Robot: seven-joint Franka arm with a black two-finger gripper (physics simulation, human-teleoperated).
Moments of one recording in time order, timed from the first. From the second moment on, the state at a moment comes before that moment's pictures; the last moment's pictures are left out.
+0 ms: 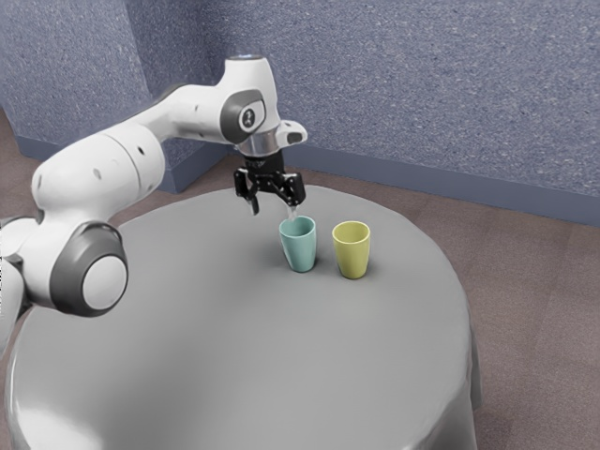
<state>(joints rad) 0.01 0.96 -0.05 -0.74 -0.02 1.65 -0.09</state>
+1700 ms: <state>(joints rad) 0.04 1.06 -0.08 -0.67 -0.02 1.70 -0.17</state>
